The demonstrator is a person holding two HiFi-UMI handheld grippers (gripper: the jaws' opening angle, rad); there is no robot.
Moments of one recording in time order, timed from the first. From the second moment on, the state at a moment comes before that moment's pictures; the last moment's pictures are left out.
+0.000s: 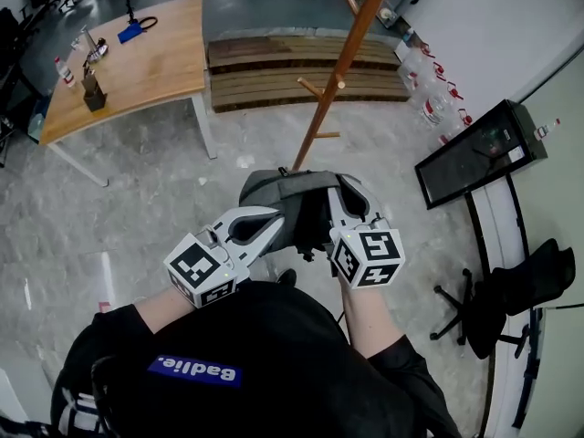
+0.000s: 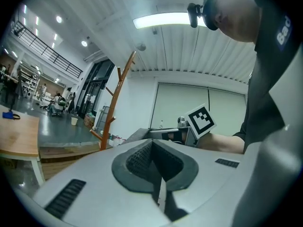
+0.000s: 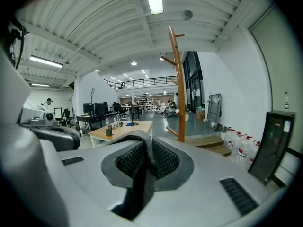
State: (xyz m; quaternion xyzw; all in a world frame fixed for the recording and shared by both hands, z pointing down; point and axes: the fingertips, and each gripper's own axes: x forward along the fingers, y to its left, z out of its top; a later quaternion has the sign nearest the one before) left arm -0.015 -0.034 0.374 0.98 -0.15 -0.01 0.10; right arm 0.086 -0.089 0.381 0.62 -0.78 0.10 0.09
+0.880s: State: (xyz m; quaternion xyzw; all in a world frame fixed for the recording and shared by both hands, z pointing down) left arm 0.052 -0.157 0.371 0.99 -0.13 -0.02 0.11; right arm 0.136 -0.228 0.365 0.60 -0.77 0.04 0.21
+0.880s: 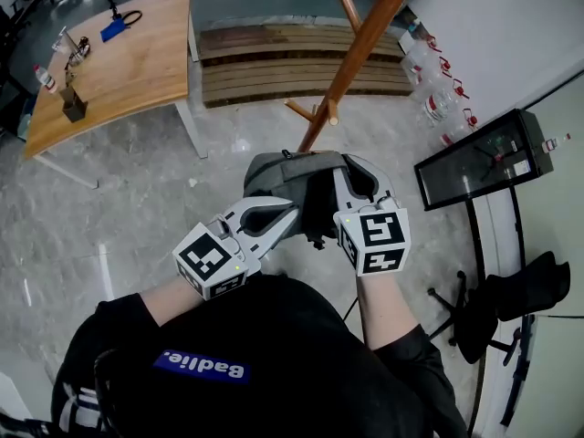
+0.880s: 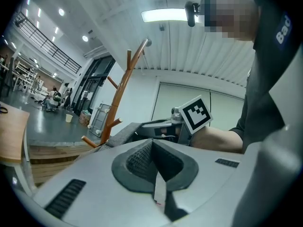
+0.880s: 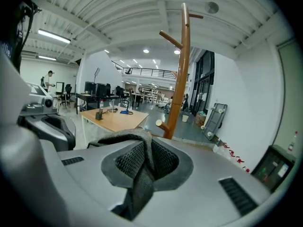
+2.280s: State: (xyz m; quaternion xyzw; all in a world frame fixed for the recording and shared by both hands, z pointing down) left arm 0.042 -0.193 0.378 0.99 -0.10 -0.01 0.11; right arm 0.165 -0.318 0.360 0.50 -0.74 0.05 0.45
